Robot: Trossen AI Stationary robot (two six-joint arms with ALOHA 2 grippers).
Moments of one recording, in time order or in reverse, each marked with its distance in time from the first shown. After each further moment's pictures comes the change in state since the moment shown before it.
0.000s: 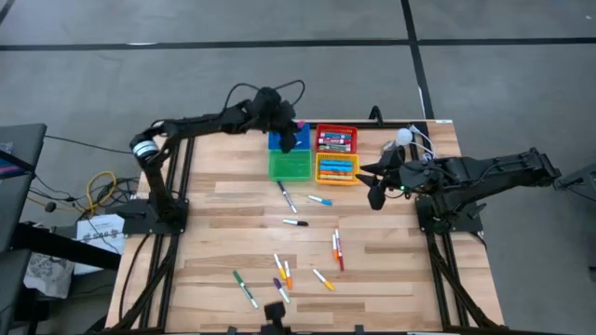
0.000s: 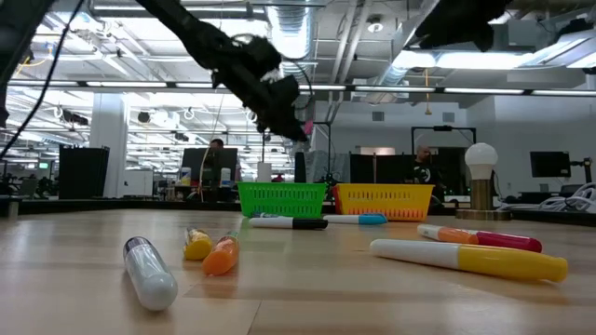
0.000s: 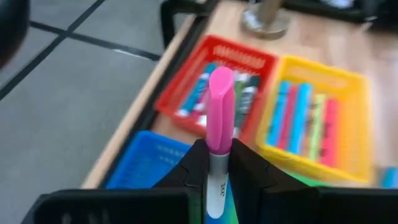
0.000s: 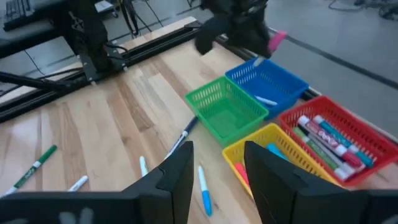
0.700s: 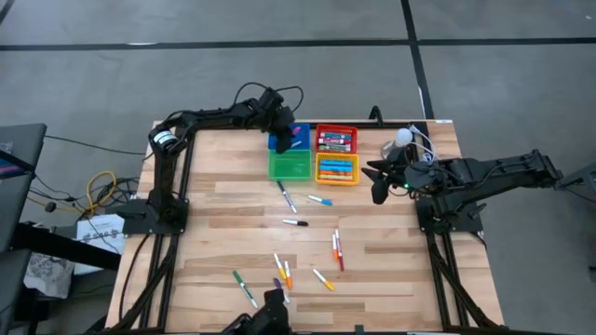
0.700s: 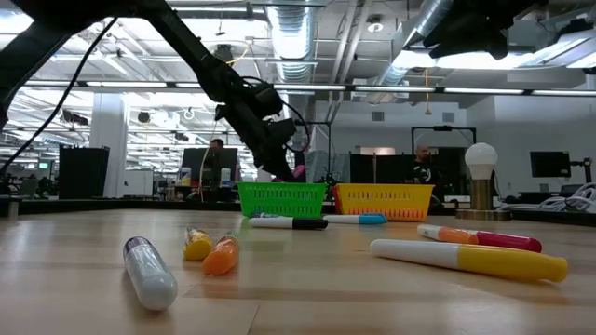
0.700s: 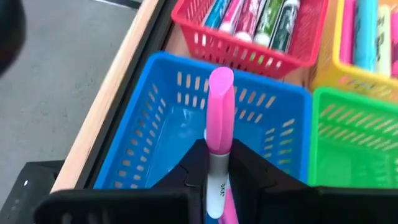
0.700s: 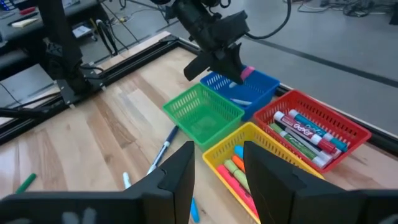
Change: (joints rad) left arm 0.100 0.207 0.081 -0.115 0.100 0.171; right arm -0.002 -0.077 -0.074 0.007 0.103 0.089
